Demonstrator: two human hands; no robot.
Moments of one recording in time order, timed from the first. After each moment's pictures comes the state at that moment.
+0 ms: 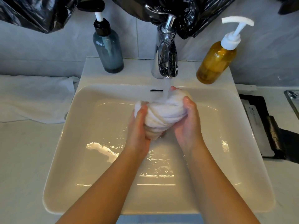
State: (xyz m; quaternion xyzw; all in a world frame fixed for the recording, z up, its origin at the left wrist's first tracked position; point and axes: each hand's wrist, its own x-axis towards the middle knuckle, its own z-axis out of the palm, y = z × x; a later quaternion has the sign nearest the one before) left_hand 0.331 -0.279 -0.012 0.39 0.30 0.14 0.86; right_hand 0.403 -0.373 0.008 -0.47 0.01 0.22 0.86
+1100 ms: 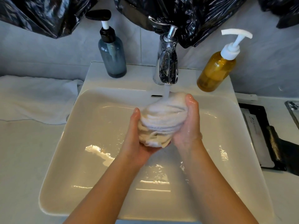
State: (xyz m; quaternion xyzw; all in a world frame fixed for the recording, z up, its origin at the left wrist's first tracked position) left_hand 0.310 -0.285 0.026 0.31 0.31 0.01 0.90; right_hand 0.403 -0.368 0.039 -0.46 0.09 0.28 0.84
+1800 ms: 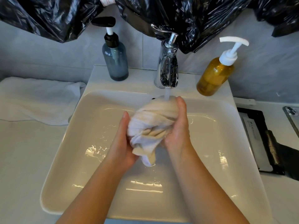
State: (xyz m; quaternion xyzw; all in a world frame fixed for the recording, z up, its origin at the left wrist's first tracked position) left_hand 0.290 -0.265 0.031 0.29 0.26 0.02 0.92; right_hand 0.398 -0.354 0.025 -0.37 0.11 0.36 0.85
